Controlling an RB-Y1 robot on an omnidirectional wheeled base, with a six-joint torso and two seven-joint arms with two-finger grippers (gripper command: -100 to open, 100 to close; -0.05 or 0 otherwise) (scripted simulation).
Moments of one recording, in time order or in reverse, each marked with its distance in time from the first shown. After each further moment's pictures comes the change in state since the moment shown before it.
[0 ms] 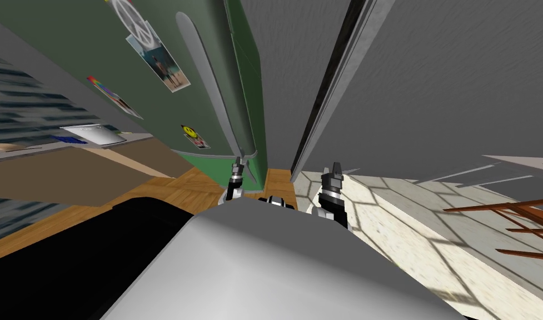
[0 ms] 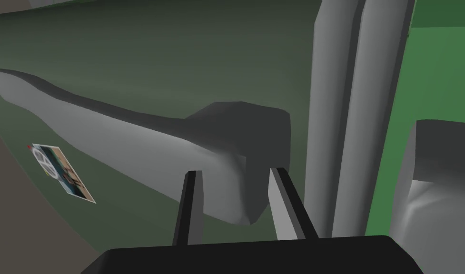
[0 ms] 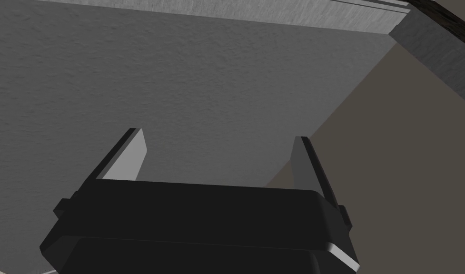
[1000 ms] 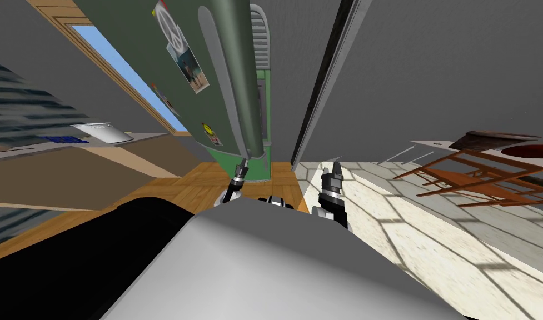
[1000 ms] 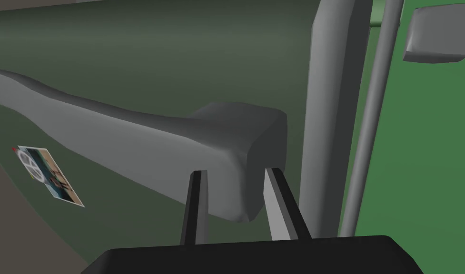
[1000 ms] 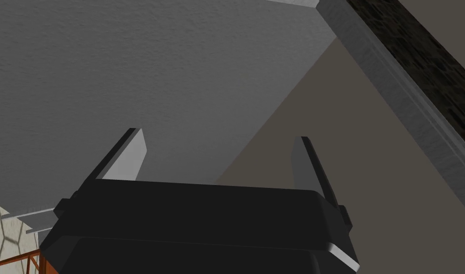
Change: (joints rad) left arm 0.079 0.150 -0.142 -0.085 -0.026 0.013 0.152; right arm 0.000 0.000 0.000 0.000 0.000 0.000 0.000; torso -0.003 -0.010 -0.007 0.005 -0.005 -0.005
